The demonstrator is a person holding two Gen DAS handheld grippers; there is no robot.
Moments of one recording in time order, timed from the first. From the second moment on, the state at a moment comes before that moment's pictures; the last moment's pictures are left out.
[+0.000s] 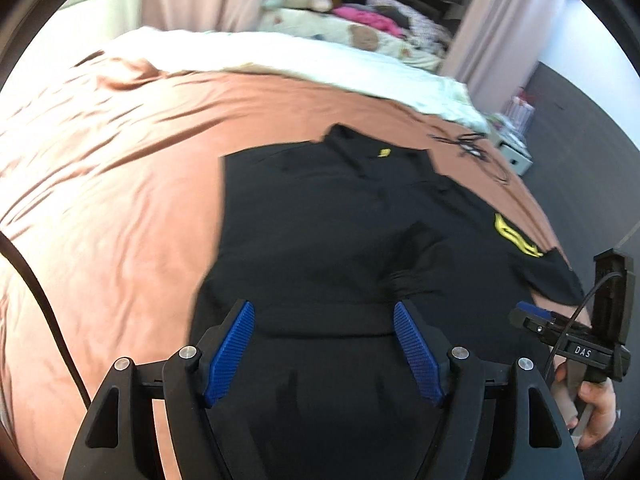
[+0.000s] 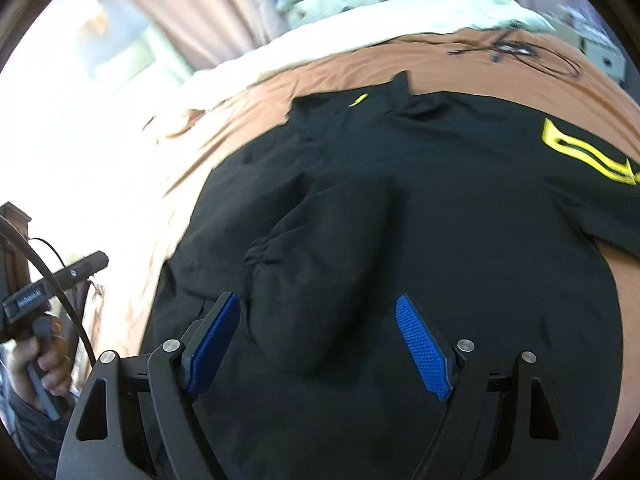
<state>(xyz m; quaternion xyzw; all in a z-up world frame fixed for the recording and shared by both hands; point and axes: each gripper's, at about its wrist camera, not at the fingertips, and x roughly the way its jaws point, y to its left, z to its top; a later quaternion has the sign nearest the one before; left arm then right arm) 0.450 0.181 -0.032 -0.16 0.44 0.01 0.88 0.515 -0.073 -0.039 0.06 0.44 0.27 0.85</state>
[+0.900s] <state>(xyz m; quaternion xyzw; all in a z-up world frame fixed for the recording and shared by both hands) 0.412 0.236 -0.106 -0.19 0.45 0.07 0.87 0.584 0.048 -0.095 -0.12 0.48 0.22 0.84</state>
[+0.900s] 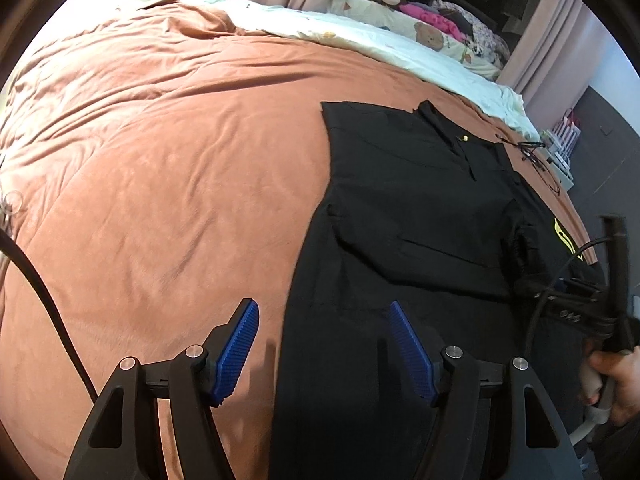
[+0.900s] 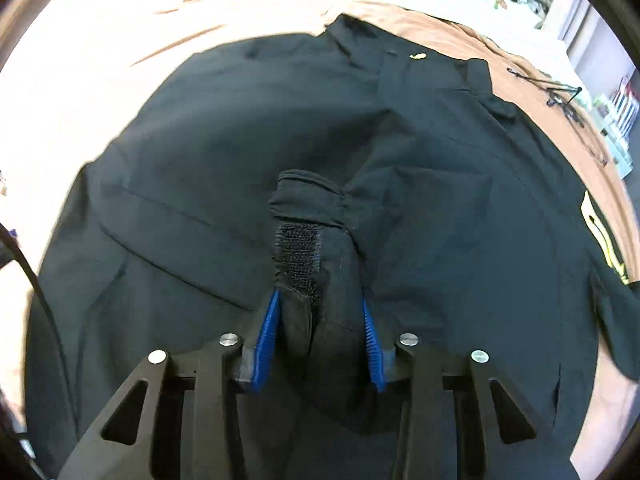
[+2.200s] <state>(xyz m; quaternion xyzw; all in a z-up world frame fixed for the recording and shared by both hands) 0.480 0.234 -0.143 -0.12 0.52 0.10 0.84 0.696 -0.197 -0.174 0.17 0.50 0.13 0.84</state>
